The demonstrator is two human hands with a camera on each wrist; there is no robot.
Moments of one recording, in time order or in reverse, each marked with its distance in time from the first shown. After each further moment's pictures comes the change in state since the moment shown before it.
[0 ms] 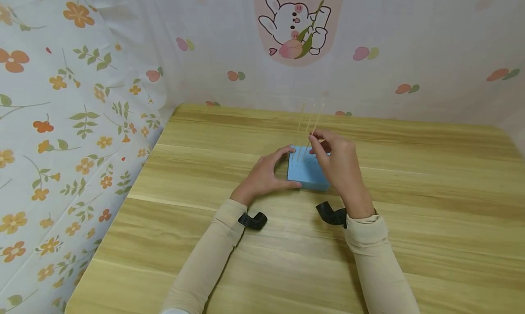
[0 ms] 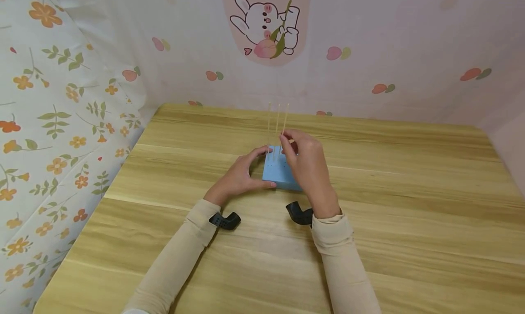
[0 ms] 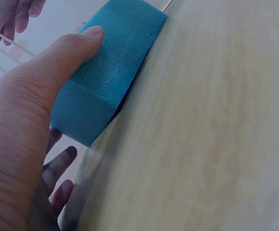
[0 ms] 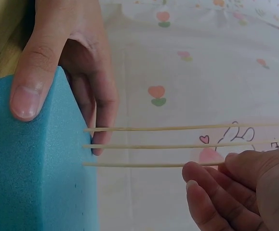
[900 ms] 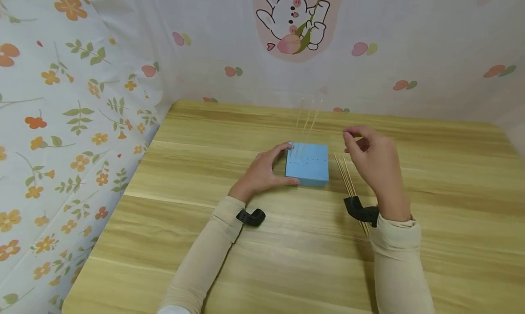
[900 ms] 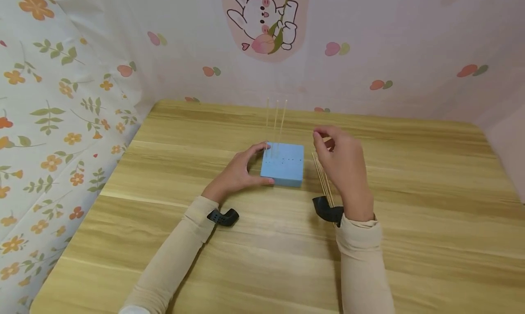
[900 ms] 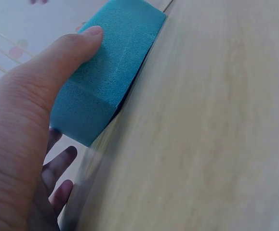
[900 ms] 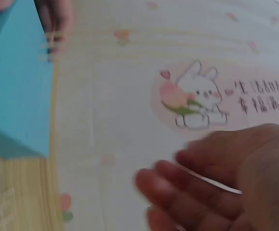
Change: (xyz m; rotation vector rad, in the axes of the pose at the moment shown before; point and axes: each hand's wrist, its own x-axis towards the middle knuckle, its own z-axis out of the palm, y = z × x) left_hand -0.002 0.001 0.000 -0.034 -0.020 -0.037; right_hand -0.013 0.016 -0.060 -0.140 -0.014 0.144
